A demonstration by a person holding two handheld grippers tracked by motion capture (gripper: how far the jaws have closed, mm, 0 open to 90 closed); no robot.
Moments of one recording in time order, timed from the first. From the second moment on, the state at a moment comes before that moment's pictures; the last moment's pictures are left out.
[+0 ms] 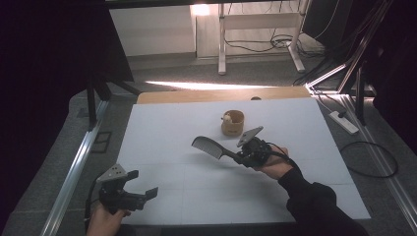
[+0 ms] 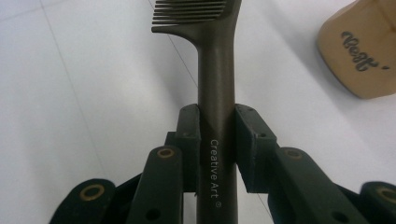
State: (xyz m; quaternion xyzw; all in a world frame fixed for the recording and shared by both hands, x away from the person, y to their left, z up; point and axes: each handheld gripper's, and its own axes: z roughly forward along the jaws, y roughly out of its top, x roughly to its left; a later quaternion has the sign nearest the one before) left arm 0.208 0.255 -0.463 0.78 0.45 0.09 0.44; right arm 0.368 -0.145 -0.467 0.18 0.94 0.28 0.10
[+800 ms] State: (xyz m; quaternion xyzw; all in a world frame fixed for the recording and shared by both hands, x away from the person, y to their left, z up) left arm 0.243 0.231 -0.441 0.77 0.43 0.07 0.47; right arm 0.342 -0.185 -0.446 0.18 0.92 0.33 0.12
